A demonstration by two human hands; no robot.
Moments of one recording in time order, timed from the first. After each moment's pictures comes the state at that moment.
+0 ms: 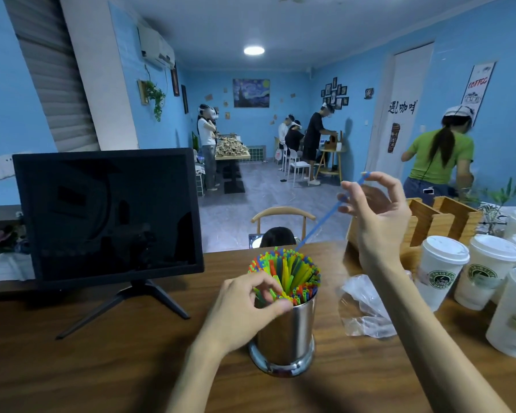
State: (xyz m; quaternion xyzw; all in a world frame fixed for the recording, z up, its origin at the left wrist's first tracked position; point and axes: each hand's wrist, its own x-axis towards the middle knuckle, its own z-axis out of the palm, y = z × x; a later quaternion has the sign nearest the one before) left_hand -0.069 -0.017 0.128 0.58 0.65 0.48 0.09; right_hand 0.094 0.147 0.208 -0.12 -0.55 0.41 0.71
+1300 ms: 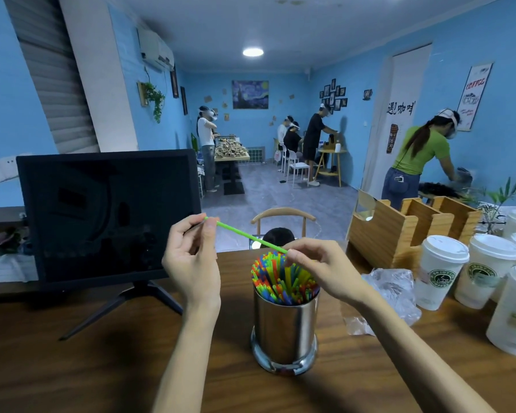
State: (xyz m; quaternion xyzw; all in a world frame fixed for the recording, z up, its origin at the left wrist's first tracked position) left_hand -0.100 -0.002 0.165 0.28 0.40 0.87 0.00; right_hand 0.077 0.128 0.155 -0.15 -0.84 0.37 0.37
